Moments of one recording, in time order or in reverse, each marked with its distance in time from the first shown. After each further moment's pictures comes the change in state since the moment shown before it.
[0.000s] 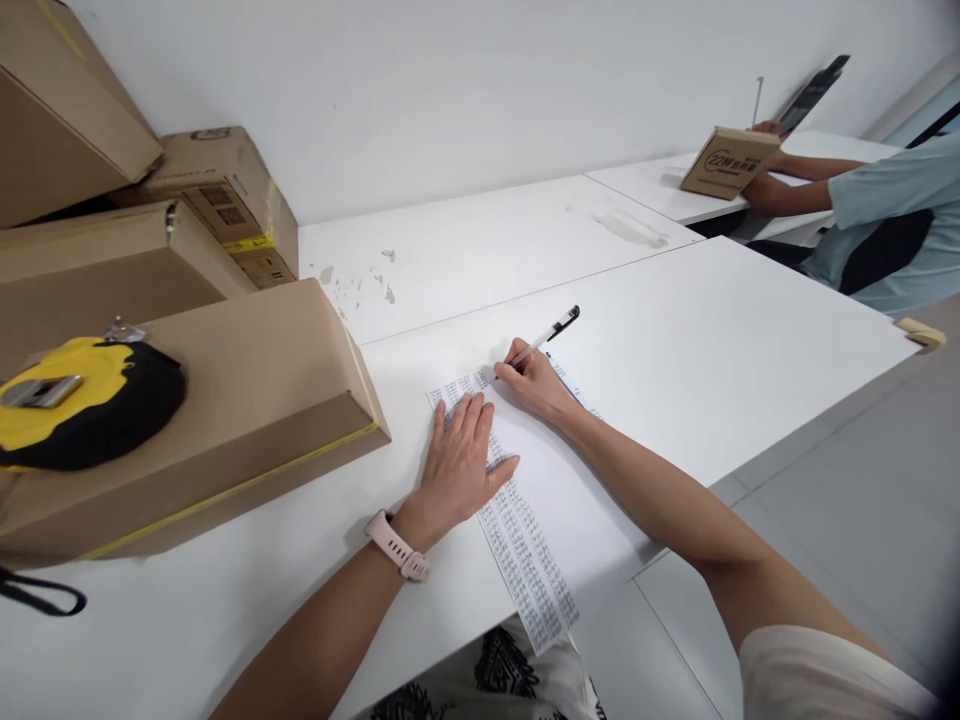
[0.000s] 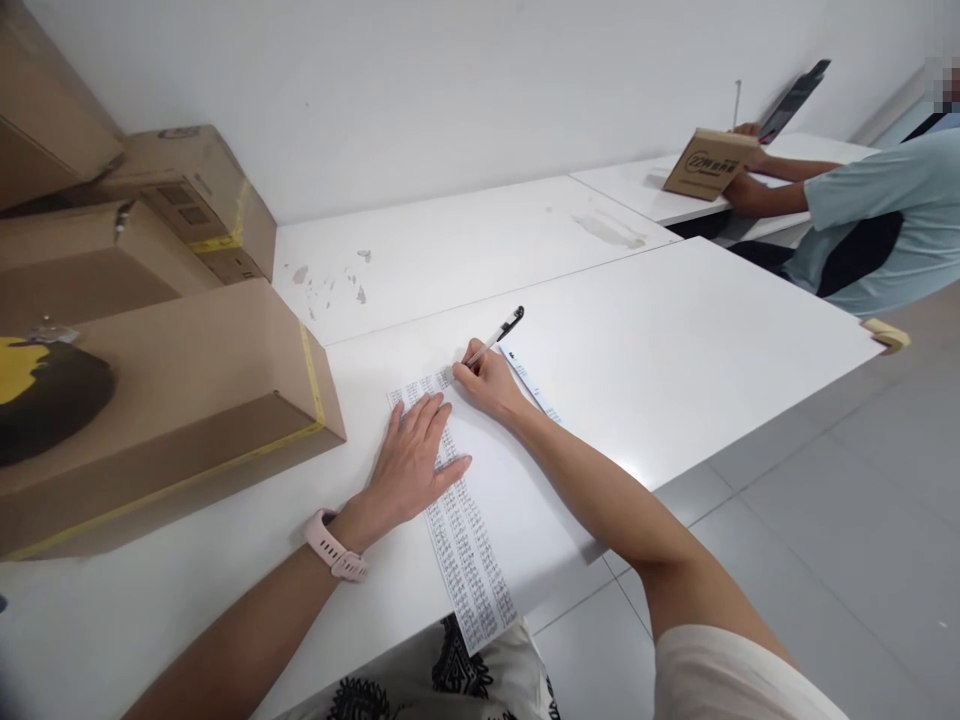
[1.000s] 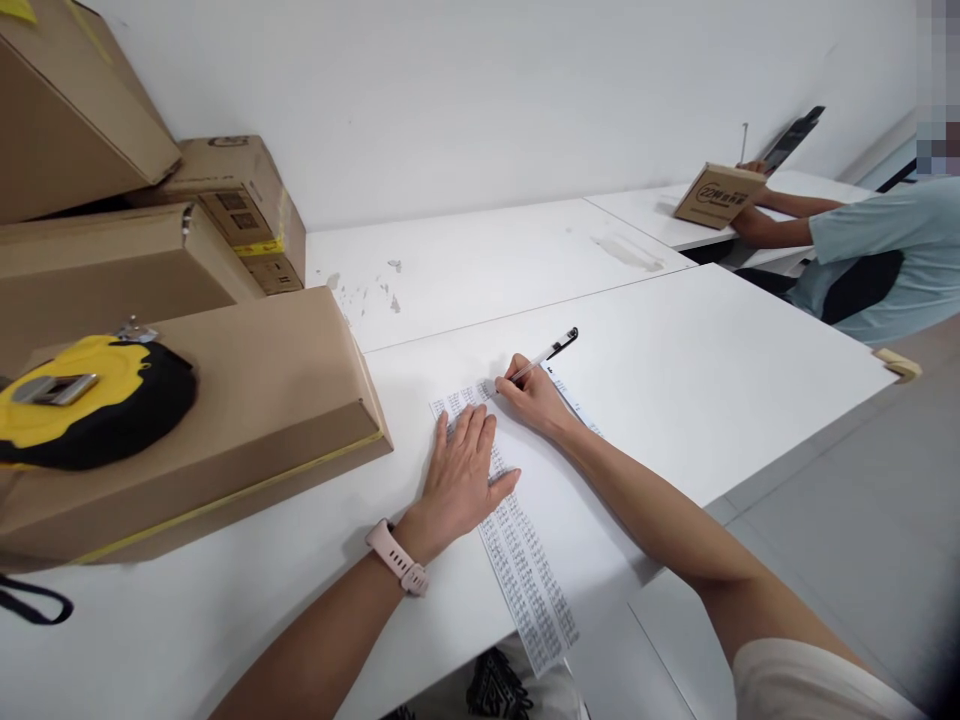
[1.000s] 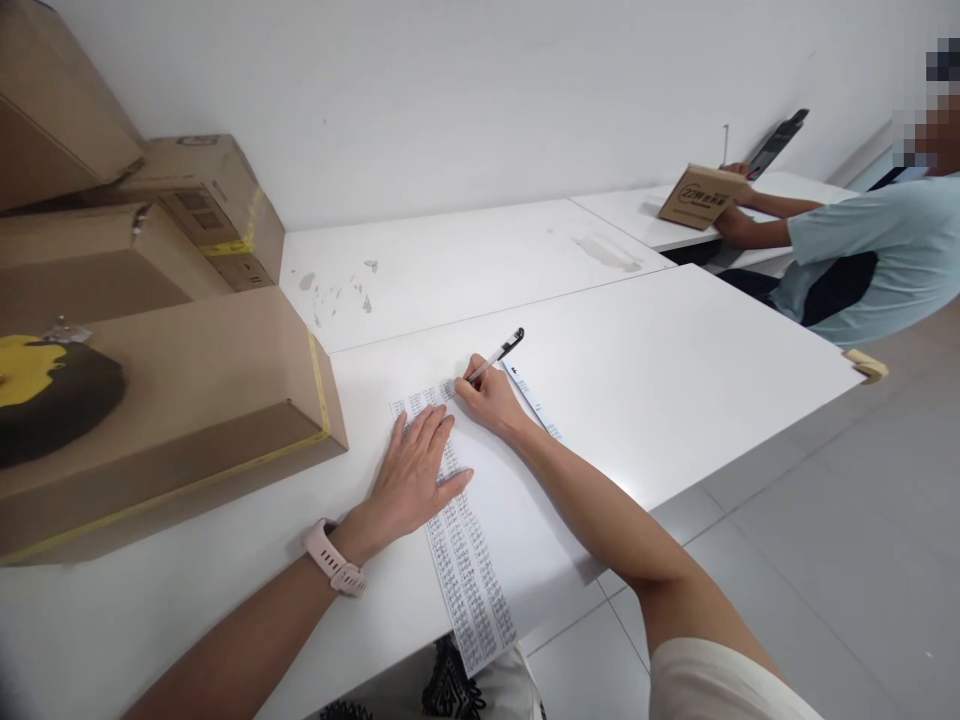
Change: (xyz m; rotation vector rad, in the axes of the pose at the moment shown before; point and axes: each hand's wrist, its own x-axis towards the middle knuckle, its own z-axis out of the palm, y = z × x) left_hand 0.000 0.000 0.002 -0.010 0.001 0.003; right_hand 0.000 0.005 0.001 -0.076 -0.032 -0.020
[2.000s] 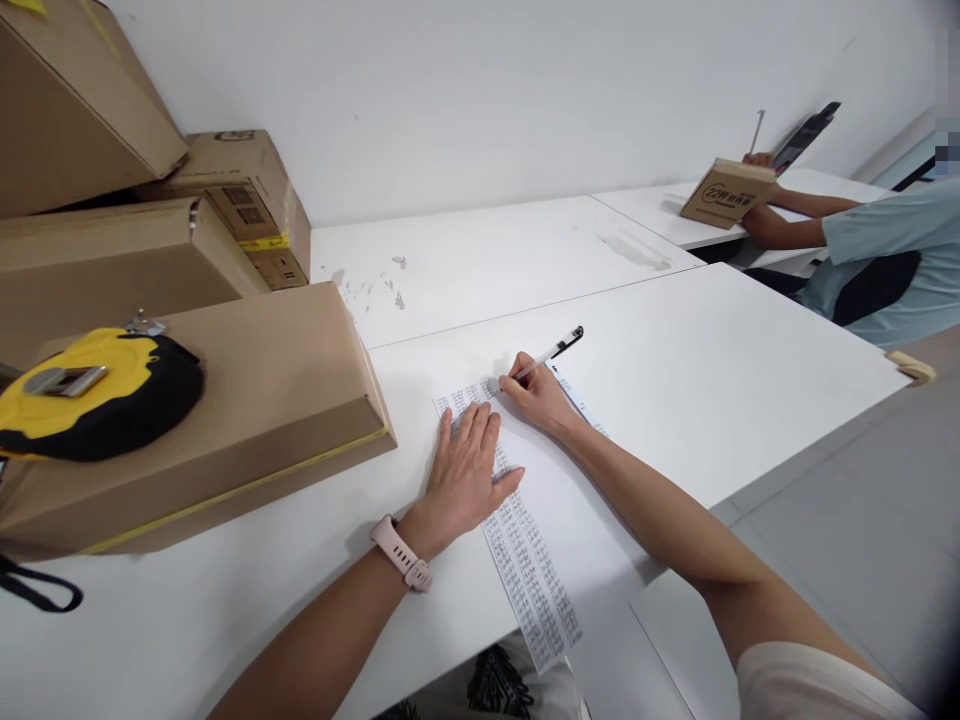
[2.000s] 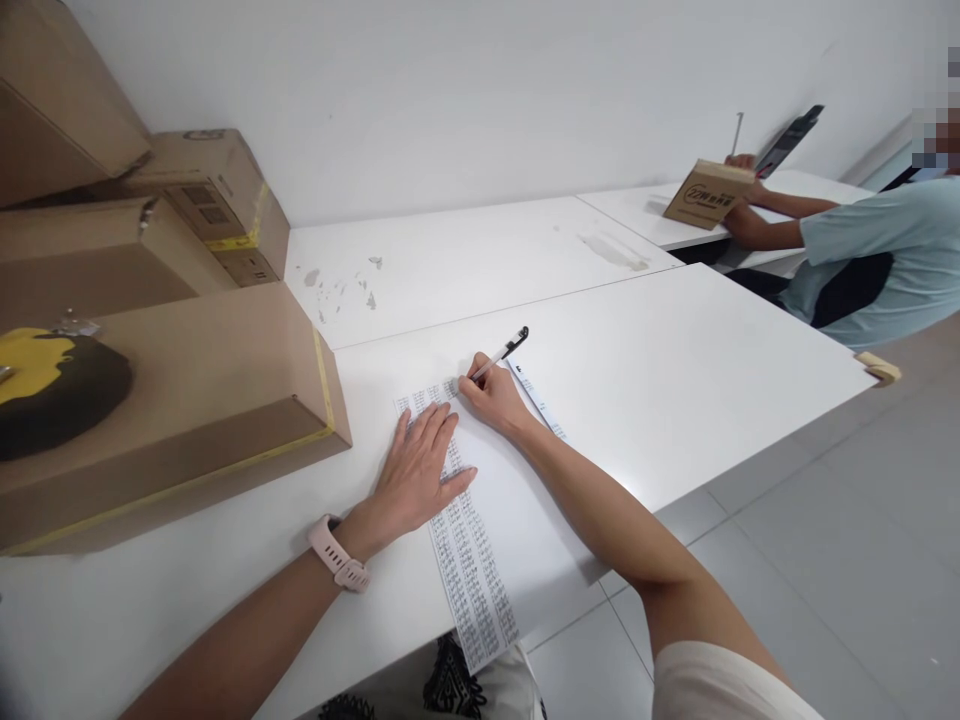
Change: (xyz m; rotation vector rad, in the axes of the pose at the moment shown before) left_hand -0.001 0.000 0.001 -0.016 0.025 -0.001; right_hand 0.000 0.001 0.000 0.000 -0.026 0.001
